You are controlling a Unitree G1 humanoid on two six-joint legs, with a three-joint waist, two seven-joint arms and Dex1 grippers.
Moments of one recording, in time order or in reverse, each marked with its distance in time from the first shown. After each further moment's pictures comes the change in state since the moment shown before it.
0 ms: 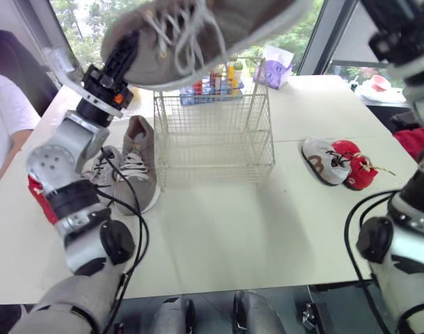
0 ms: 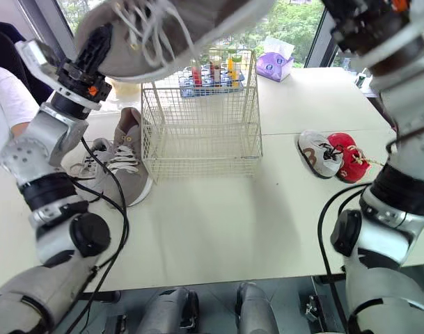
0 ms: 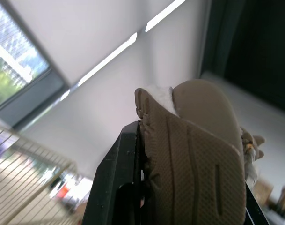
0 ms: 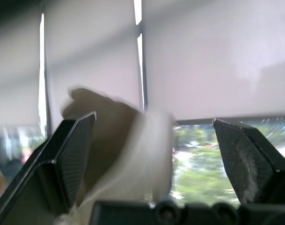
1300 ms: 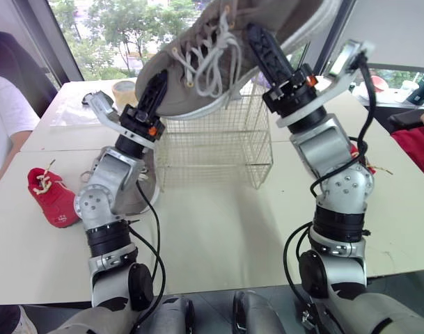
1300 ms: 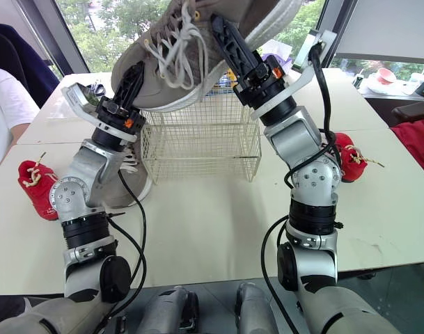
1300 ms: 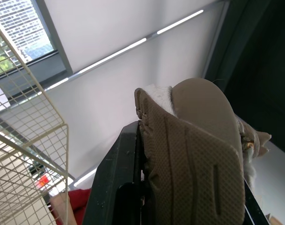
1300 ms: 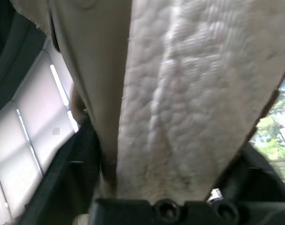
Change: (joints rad) left arm 0.243 -0.095 -0.294 -0.146 -0.180 -0.209 0.141; right arm 0.042 0.321 0.332 -0.030 -0.132 -0.252 -0.103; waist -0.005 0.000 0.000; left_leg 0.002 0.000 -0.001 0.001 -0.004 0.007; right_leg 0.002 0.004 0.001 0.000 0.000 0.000
